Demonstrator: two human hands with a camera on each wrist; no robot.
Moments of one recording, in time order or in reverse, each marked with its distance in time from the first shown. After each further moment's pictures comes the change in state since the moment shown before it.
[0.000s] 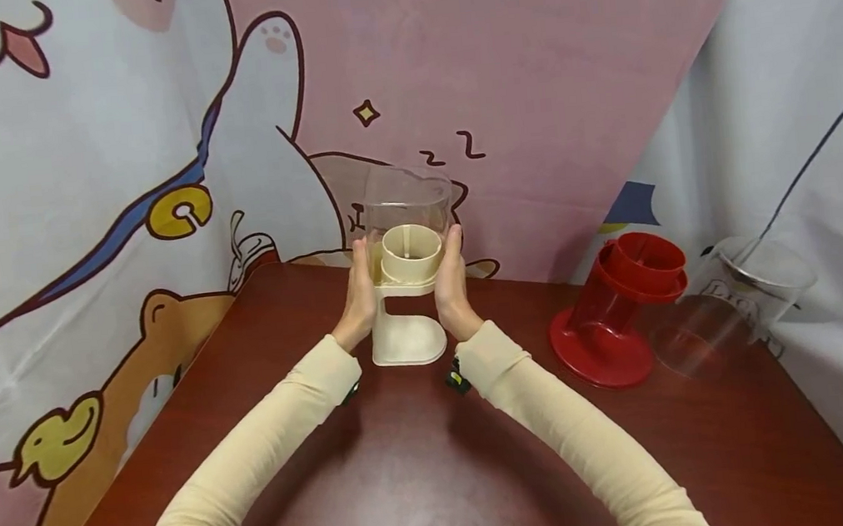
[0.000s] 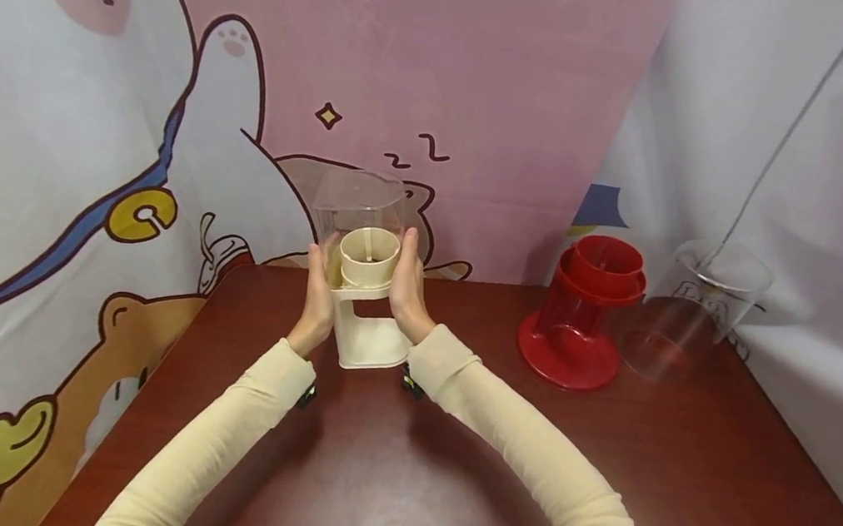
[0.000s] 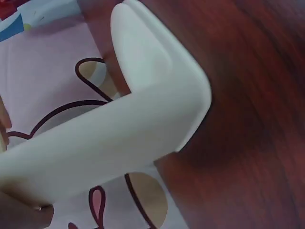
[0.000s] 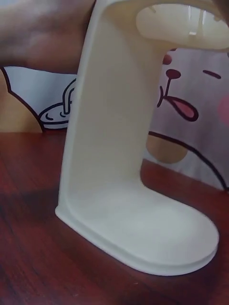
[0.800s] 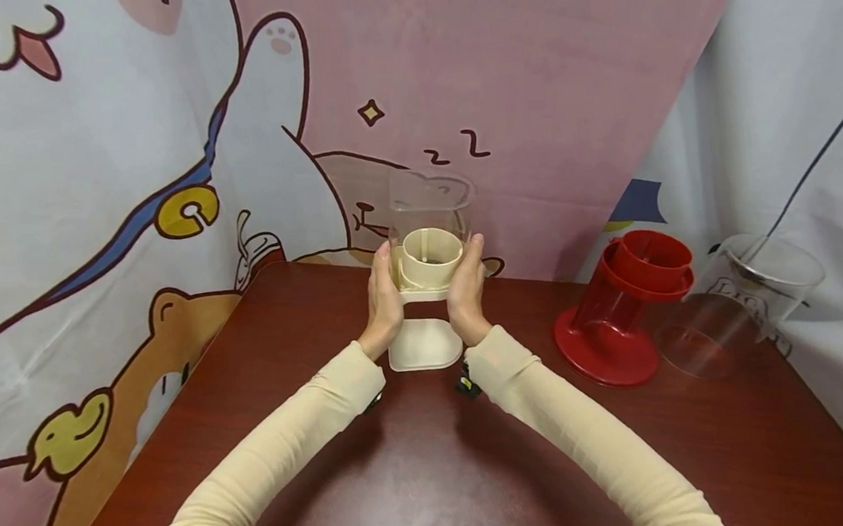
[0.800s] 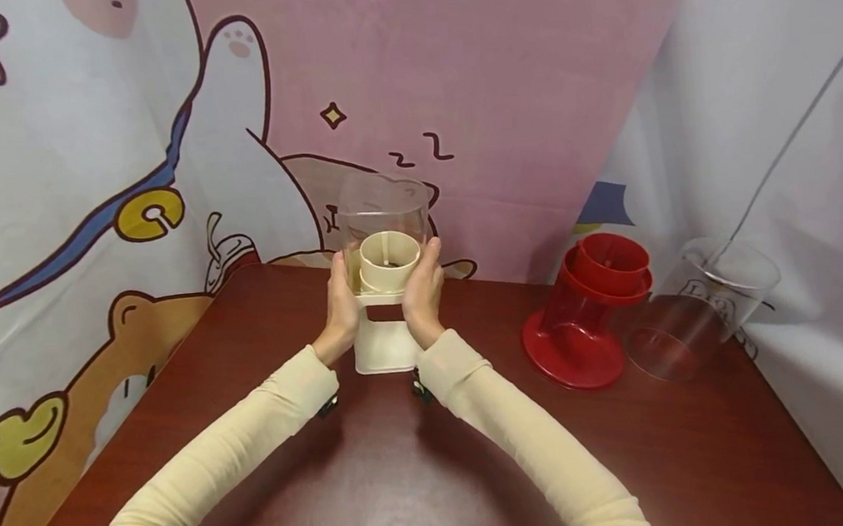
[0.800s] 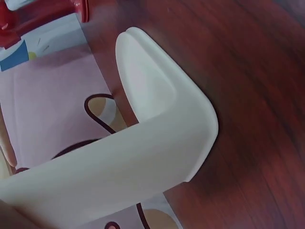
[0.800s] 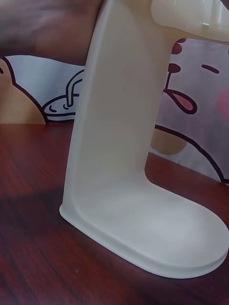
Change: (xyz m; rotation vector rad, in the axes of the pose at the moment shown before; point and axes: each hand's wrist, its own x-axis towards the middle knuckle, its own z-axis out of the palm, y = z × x) left_hand -0.017 -0.008 0.031 0.138 0.168 0.083; right_hand -0.007 0.010 -0.010 0.021 0.232 -0.052
